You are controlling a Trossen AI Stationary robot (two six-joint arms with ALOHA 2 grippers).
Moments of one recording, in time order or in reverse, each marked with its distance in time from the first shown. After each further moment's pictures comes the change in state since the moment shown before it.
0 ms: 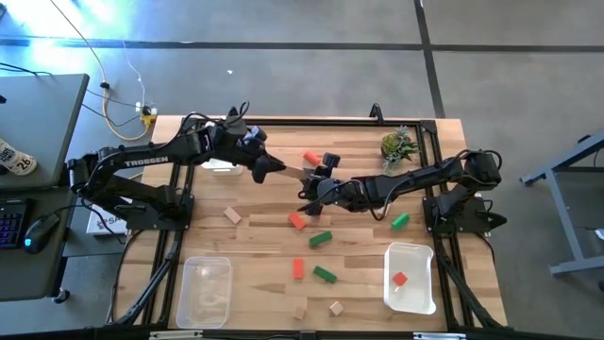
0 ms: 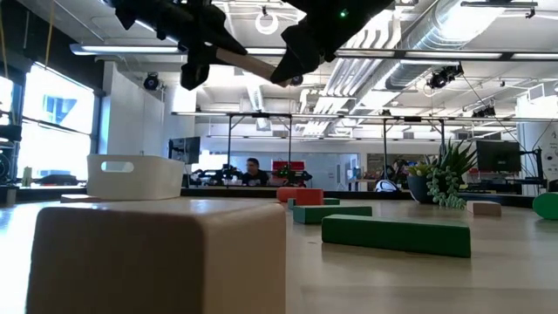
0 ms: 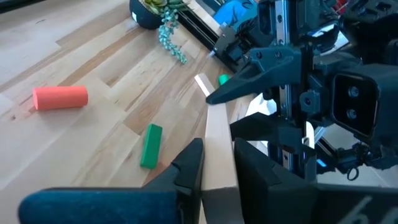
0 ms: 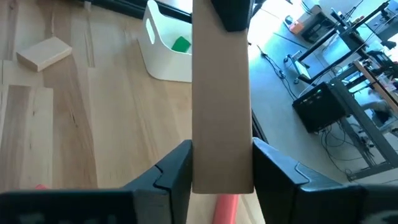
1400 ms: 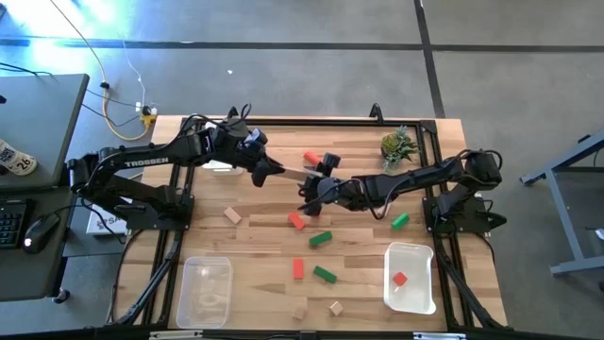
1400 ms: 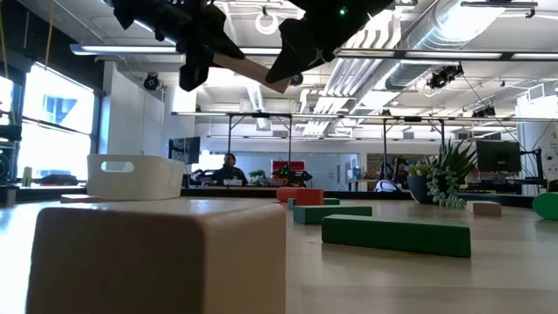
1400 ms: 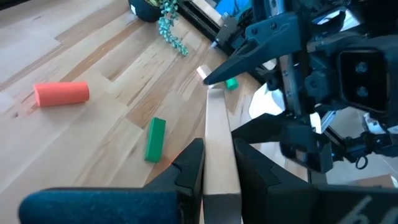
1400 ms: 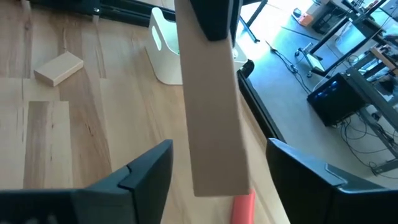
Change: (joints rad) left arm -0.002 0.000 -0.003 -0.029 -0.010 0.037; right arm 0.012 -0.002 0.000 -0.010 -0.040 0.089
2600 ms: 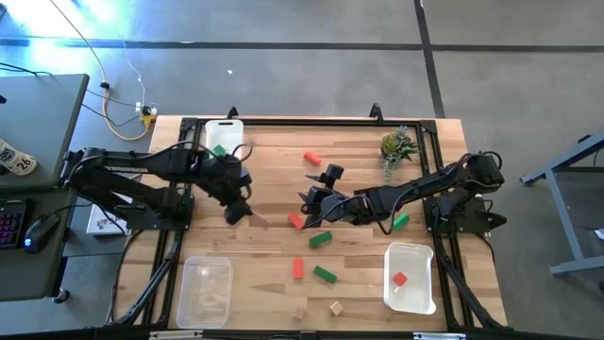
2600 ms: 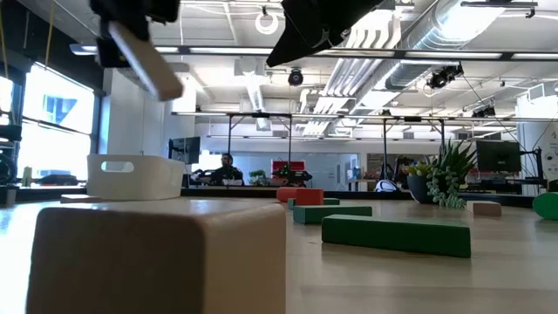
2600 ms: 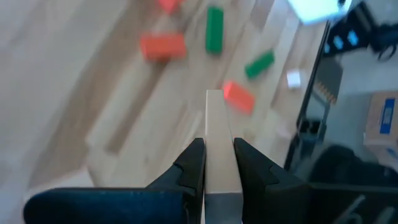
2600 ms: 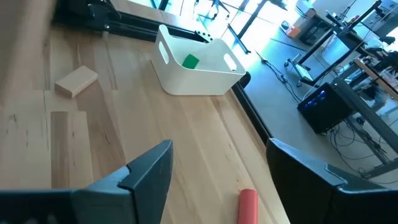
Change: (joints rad) left arm -0.348 -0.115 0.093 -0.626 -0.068 -0.187; right arm 0.103 -0.004 0.000 0.012 0.123 0.032
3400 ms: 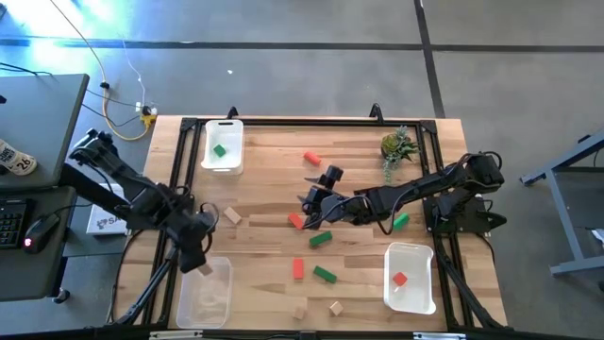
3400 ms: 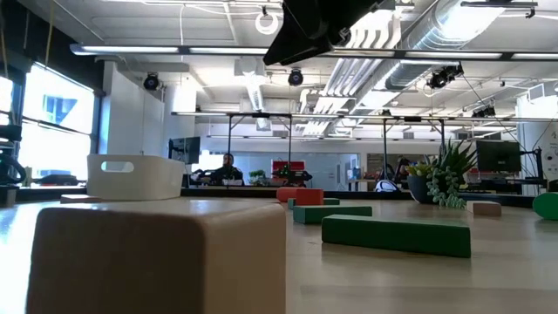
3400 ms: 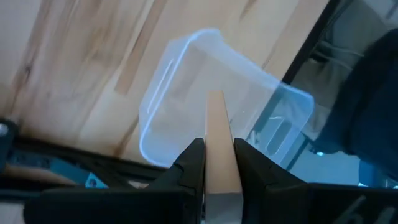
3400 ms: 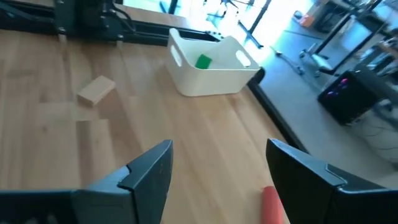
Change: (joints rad) left arm -0.664 -0.042 -0.006 -0.283 -0.054 -0.553; right arm 0.002 0.000 0.001 -0.007 -0.057 0.107
